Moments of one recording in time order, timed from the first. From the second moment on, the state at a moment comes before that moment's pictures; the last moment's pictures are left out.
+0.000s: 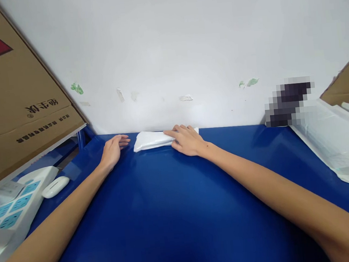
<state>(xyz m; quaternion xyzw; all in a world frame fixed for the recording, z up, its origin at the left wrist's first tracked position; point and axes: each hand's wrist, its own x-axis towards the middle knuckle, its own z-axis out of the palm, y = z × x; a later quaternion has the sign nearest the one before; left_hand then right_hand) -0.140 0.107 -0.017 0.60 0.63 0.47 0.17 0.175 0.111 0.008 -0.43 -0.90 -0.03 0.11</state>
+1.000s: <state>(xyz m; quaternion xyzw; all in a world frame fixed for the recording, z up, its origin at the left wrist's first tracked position) -0.114 0.100 -0.031 0.61 0.53 0.49 0.34 0.136 0.132 0.138 -0.45 -0.87 0.13 -0.17</state>
